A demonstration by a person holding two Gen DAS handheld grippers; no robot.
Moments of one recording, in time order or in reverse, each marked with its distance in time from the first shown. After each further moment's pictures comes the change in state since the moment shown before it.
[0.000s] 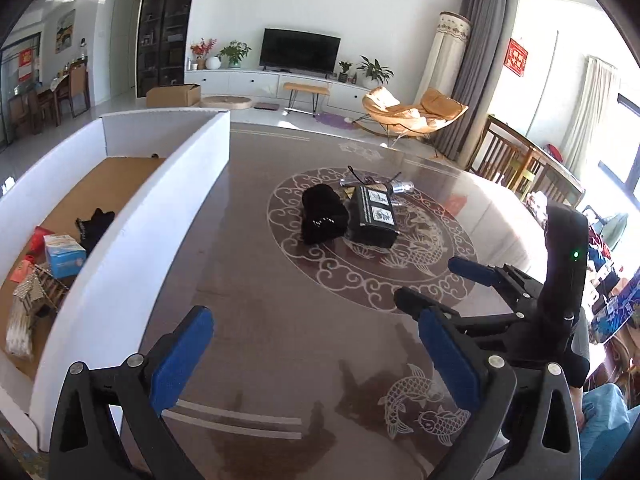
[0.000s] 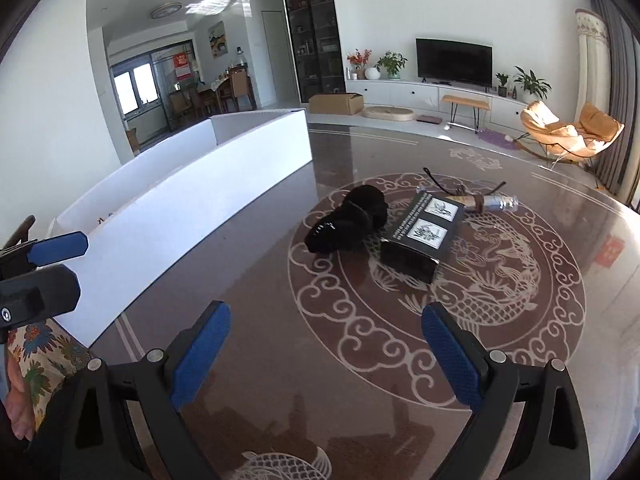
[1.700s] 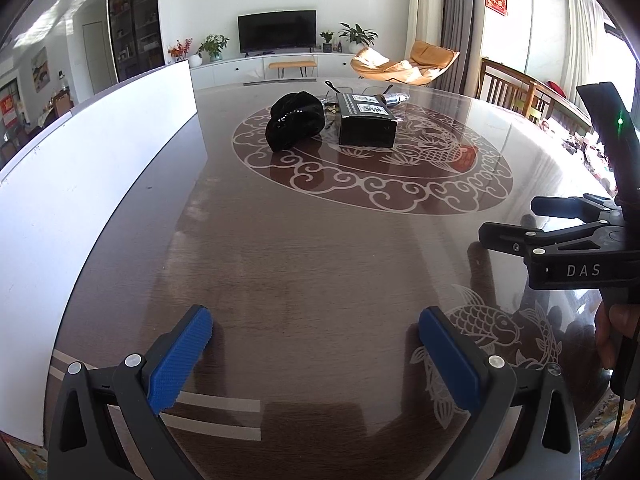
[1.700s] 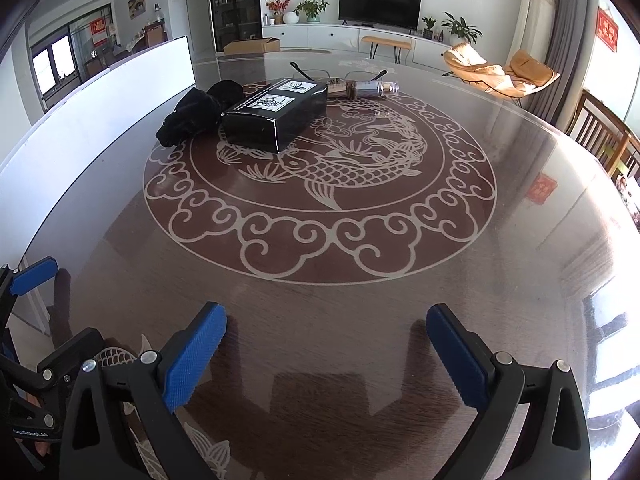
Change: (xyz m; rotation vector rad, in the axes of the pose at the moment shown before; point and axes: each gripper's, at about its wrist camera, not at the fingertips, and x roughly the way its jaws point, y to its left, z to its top) left arm 0.070 -0.031 -0.068 0.150 0.041 0.101; right arm 0.004 -0.060 -0.066 0.089 0.201 -0.263
